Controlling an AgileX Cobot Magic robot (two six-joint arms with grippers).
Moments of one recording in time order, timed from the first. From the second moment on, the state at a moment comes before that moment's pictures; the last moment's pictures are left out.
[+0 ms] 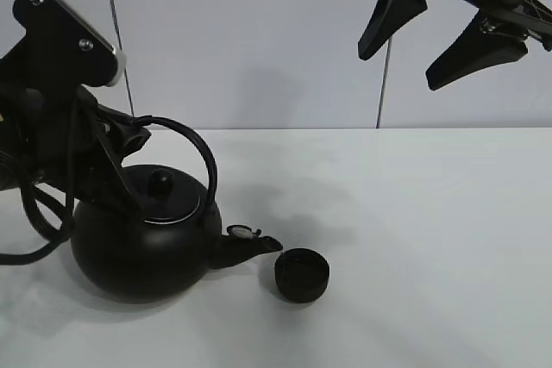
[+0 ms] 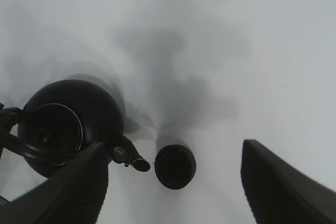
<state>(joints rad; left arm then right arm) -0.69 1.63 -0.47 -0.45 -0.76 0.80 0.27 1.50 -1.16 0.38 0.74 0.01</state>
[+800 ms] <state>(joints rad) -0.69 1.53 -0.41 -0.51 -0.85 0.43 0.27 1.50 -1.16 0.38 0.74 0.01</state>
